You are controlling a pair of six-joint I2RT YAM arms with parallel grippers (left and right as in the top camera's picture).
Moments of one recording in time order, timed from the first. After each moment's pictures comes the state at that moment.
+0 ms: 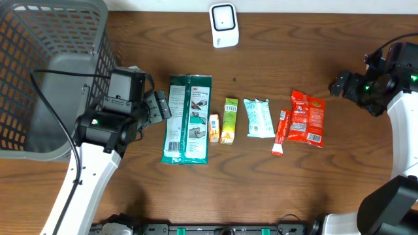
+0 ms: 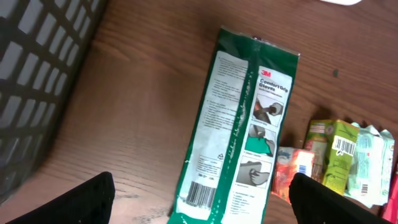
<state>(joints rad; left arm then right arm) -0.24 1.23 1.16 -0.92 -0.07 -0.48 -0.30 1.61 1.37 -0.93 -0.21 0.12</state>
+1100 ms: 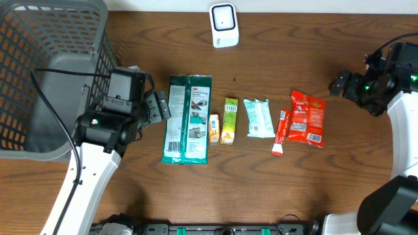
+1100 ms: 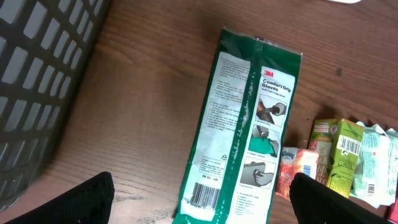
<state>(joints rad) -0.24 1.23 1.16 -0.92 -0.08 -0.46 -0.30 1.61 1.37 -0.92 -0.21 0.13</state>
